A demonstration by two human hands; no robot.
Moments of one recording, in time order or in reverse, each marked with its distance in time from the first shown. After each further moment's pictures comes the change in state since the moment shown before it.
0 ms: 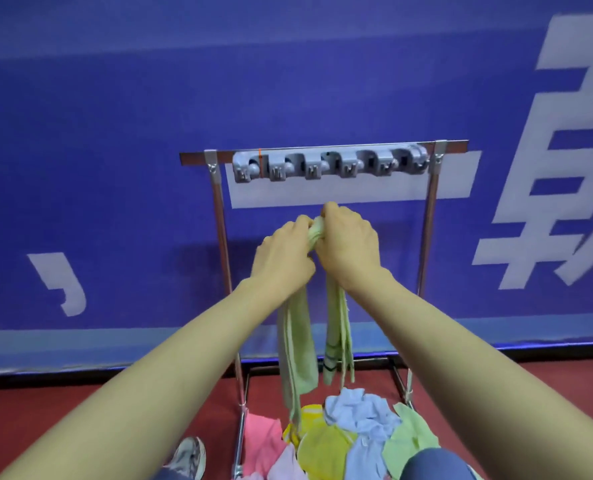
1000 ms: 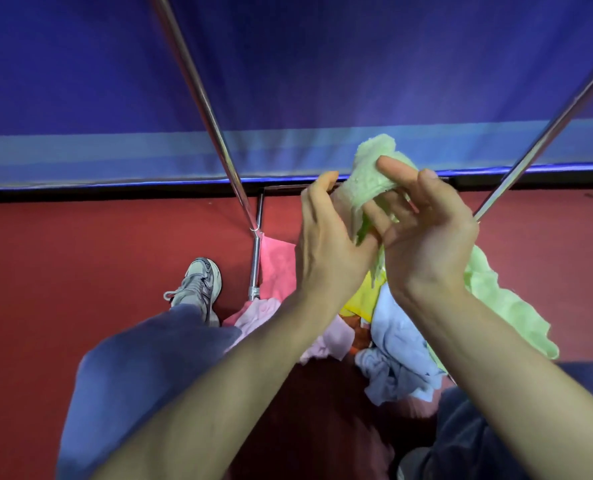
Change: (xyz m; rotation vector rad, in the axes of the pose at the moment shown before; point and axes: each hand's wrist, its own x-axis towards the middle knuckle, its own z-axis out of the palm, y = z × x) left_hand -0.137 -0.098 0.327 -0.591 0.022 -0.434; right_hand -0.143 0.097 0.267 1.760 0.022 1.056
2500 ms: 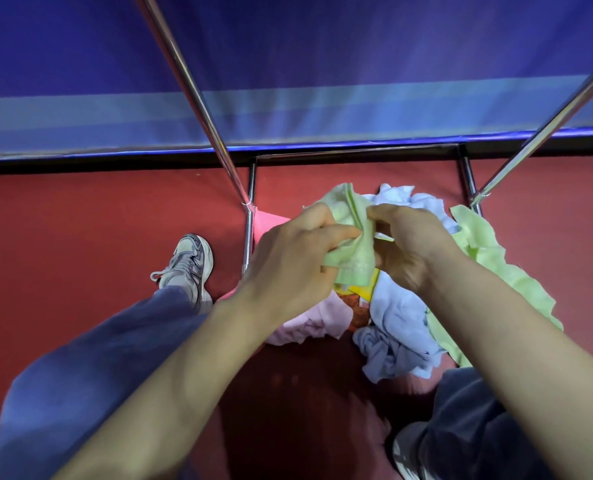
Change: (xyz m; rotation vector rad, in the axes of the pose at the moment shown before) left_hand -0.001 -0.040 -0.044 0.330 -0.444 0.310; right_hand 0.059 0.048 -0.055 -0.534 0.139 0.540
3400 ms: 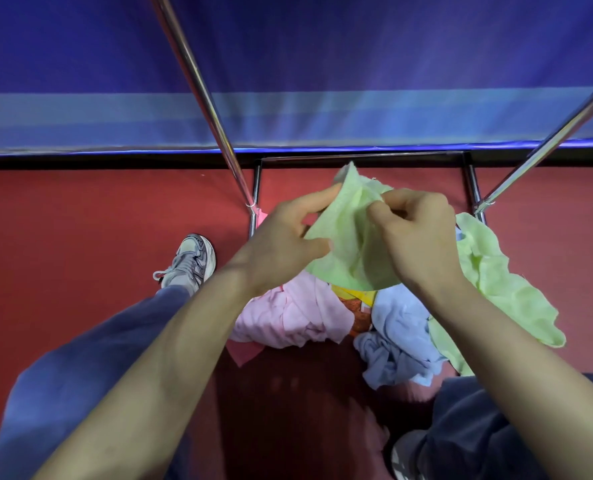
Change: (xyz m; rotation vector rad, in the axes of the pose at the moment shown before) left_hand 0.018 -0.018 -0.018 -0.815 -0.228 -0.359; right_hand -0.019 -0.003 0.002 -0.744 0.142 -0.800
